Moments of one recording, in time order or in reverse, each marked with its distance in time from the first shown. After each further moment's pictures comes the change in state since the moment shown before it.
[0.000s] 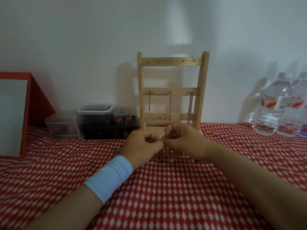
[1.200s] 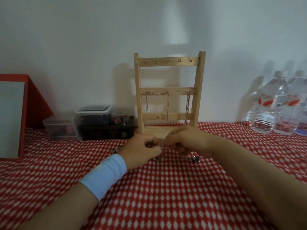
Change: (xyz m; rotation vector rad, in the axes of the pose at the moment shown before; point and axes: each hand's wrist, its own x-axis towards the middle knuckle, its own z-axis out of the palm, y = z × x) left_hand 0.003 -0.003 -0.005 0.057 -0.297 0.024; right_hand -0.003 -0.016 -0.014 -0.070 -0.084 0.257
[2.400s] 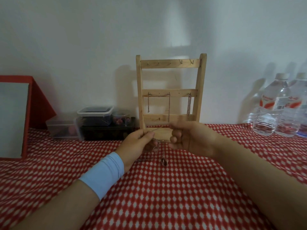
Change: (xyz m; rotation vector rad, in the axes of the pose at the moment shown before) left_hand 0.010 -0.014 0.000 -0.603 0.141 -0.212; right_hand 0.001 0.004 -0.005 0.776 -0.073 -0.084
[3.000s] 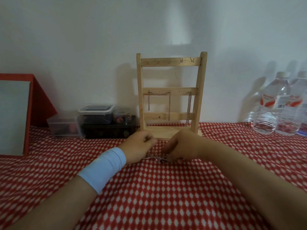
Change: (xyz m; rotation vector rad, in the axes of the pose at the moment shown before) left_hand -0.005 0.014 -0.003 0.712 -0.092 0.055; right_hand 0.006 0.015 0.005 -1.193 0.098 0.088
